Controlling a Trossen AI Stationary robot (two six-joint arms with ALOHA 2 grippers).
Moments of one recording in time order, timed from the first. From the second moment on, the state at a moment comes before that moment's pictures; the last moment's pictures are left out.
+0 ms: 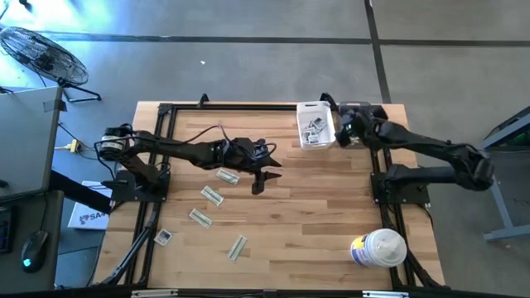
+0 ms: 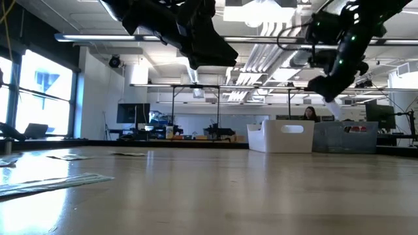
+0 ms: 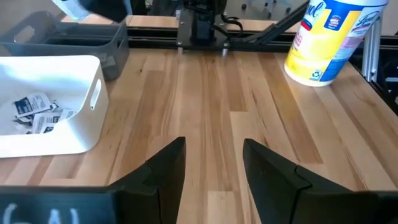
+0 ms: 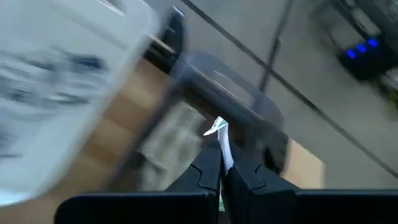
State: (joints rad) left arm 0.05 1.59 1.02 0.18 0.07 0.00; right arm -0.59 1.02 0.67 -0.63 0.70 0.17
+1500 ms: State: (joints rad) left arm 0.04 1.39 1.02 -0.43 -0.06 -0.25; right arm -0.77 1.04 0.78 -0.59 0.04 0.02
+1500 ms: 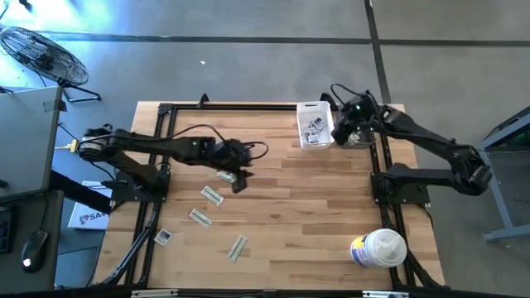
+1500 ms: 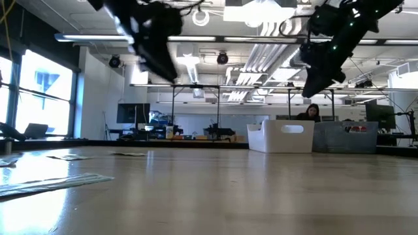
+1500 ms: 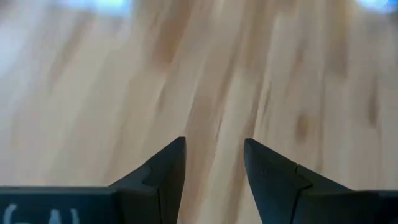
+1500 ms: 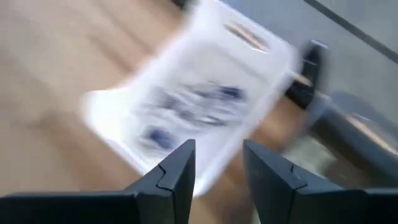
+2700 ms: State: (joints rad) left arm -0.03 1.73 0.92 -0.46 -0.22 -0.51; right arm -0.49 0.94 0.64 -0.14 -0.12 -0.01
